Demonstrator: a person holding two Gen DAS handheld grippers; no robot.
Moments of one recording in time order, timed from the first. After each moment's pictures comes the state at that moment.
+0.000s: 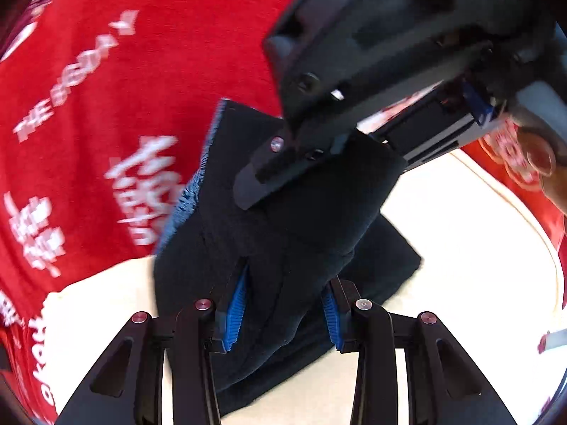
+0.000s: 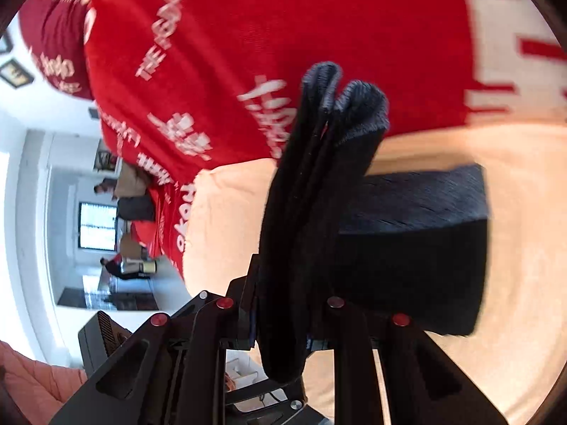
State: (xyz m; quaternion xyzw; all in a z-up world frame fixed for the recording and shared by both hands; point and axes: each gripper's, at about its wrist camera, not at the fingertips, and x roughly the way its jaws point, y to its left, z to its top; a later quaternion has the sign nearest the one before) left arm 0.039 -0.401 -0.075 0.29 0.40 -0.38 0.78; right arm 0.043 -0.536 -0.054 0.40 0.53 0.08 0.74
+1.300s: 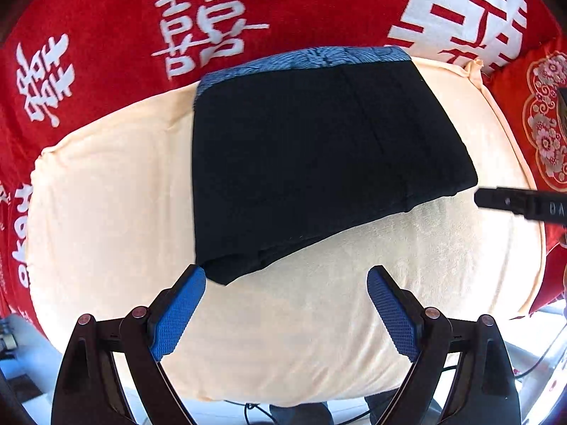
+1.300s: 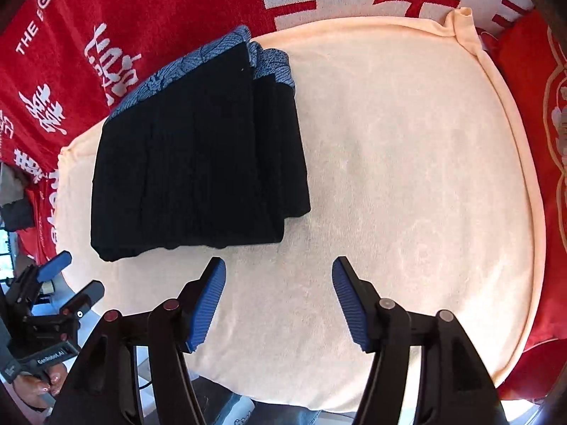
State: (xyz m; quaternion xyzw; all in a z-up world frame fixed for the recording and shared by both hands) left arm 0.054 -0.305 -0.091 0.23 0.62 -0.25 0.71; right arm -0.045 -0.531 -0.095 0.27 0.65 -0.13 0.70
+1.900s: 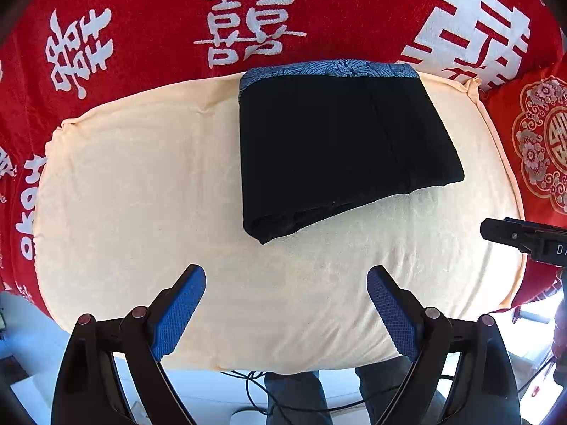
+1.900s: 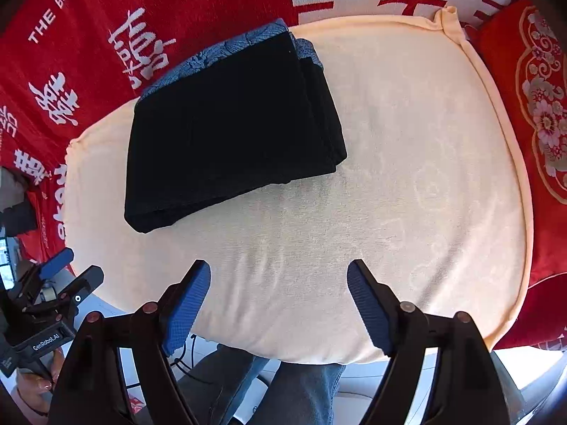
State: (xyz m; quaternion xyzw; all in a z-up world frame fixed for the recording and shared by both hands) left arm 0.059 -0.253 -0.047 0.20 0.64 -0.24 0.70; right arm -0.056 -0.474 -0.042 0.28 0.65 -0.16 0.69
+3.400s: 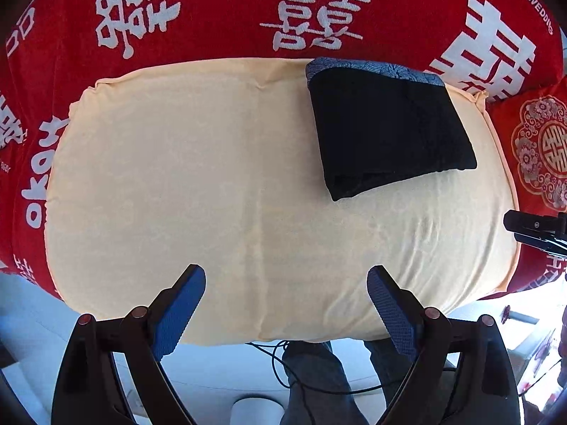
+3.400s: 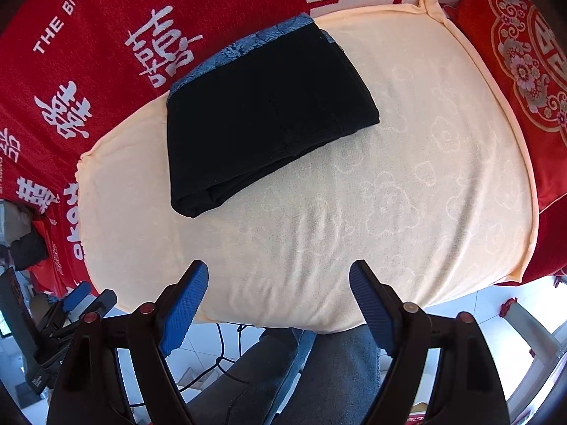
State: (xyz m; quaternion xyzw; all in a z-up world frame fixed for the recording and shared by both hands) left arm 0.078 -0.149 -0.032 0.18 0.66 -0.24 0.69; right arm -0.063 -0.407 -0.022 0.34 0.64 -0.20 0.66
